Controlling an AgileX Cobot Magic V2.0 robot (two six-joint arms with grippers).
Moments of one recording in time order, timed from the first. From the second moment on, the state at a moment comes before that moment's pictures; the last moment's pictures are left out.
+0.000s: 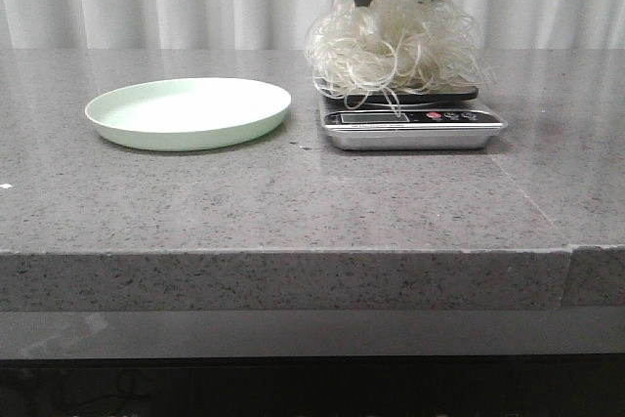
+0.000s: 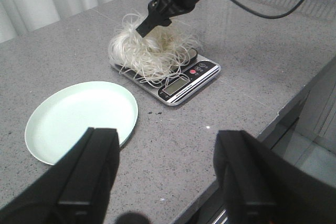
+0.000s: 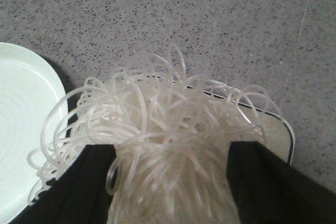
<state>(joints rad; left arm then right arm) -0.69 0.64 -0.89 -0.07 0.68 0.13 0.37 1.81 -1.61 0.06 0.57 0.02</state>
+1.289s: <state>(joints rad) -0.69 0.64 -0.89 -0.07 0.68 0.13 0.59 1.84 -1.95 0.06 0.60 0.02</state>
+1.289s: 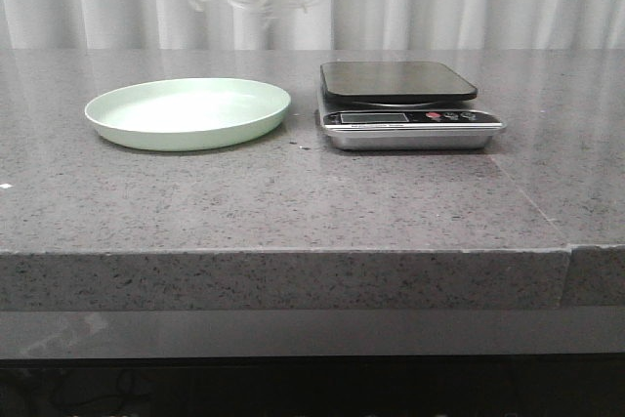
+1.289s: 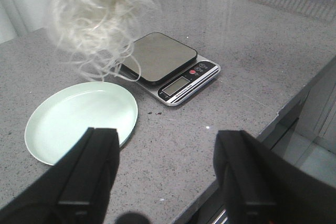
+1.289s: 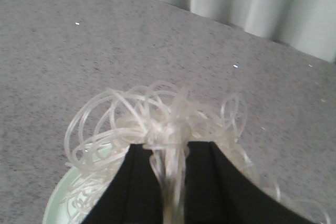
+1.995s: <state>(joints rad) -0.69 0.64 -0.89 -0.07 0.68 0.13 0.68 2.09 -1.96 0.06 0.54 0.02</state>
